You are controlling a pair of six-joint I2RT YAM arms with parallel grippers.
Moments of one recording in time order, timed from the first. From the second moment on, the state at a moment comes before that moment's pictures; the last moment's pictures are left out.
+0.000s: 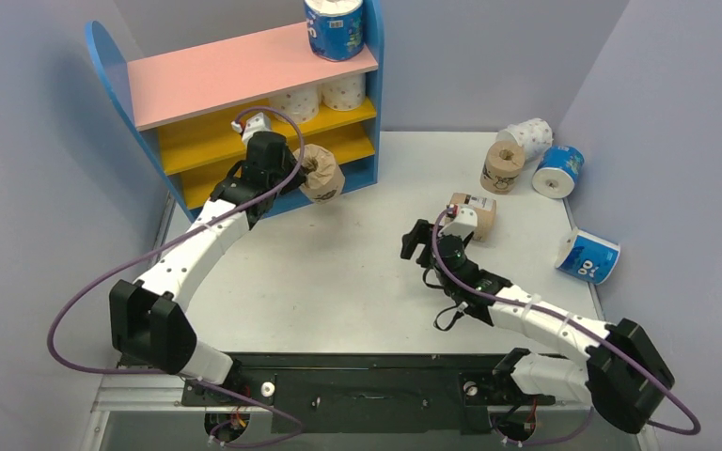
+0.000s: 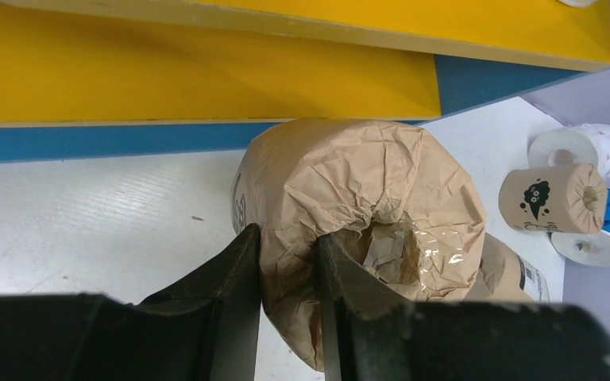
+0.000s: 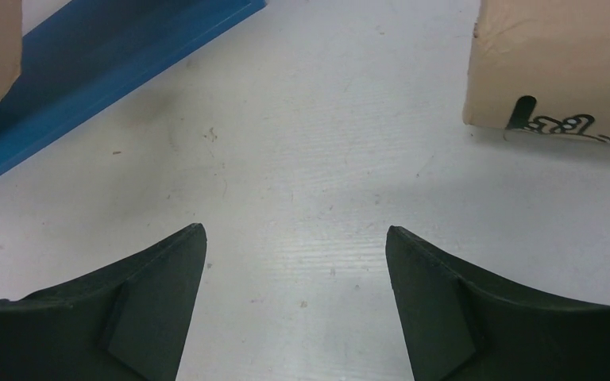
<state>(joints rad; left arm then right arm) -0.41 1.45 1.31 -0.39 -0.26 -0.76 0.71 1.07 0.51 0.12 0.49 0.63</state>
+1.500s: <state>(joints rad) -0.32 1.66 1.61 -0.62 -0.30 -0.78 0.79 1.85 1.08 0.77 0.36 0.39</state>
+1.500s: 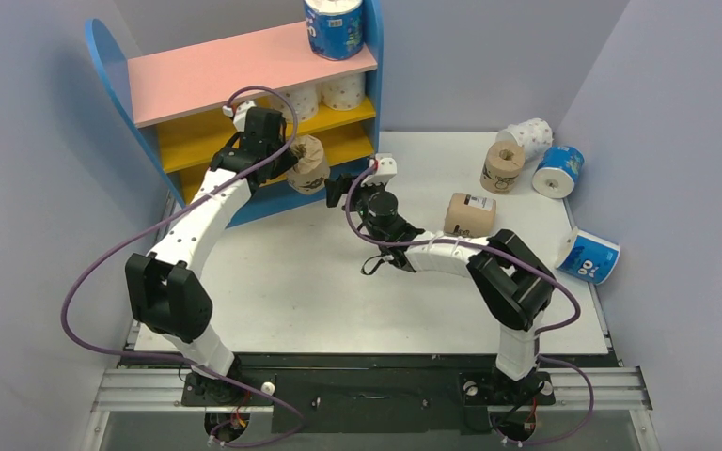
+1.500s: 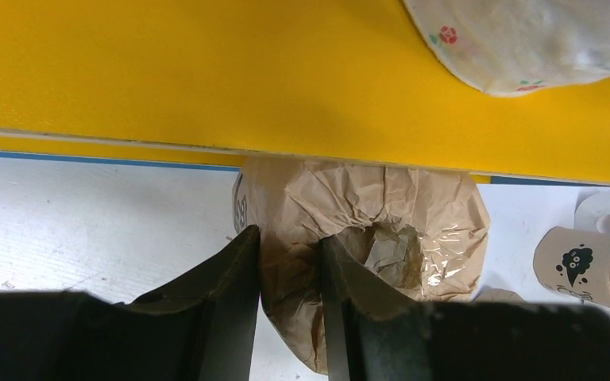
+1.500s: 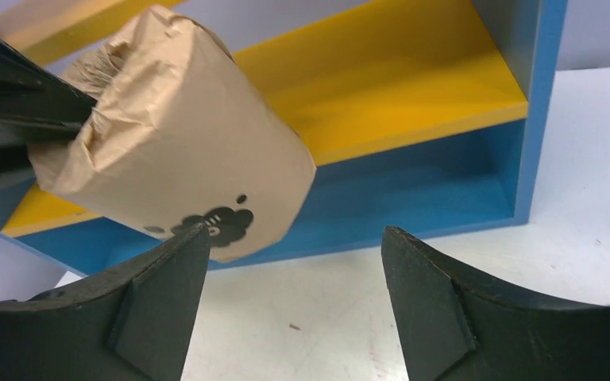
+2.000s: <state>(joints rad) -0.33 1.68 1.64 -0.64 -0.32 -0.78 0.79 1.96 1.22 0.79 0.33 0.37</state>
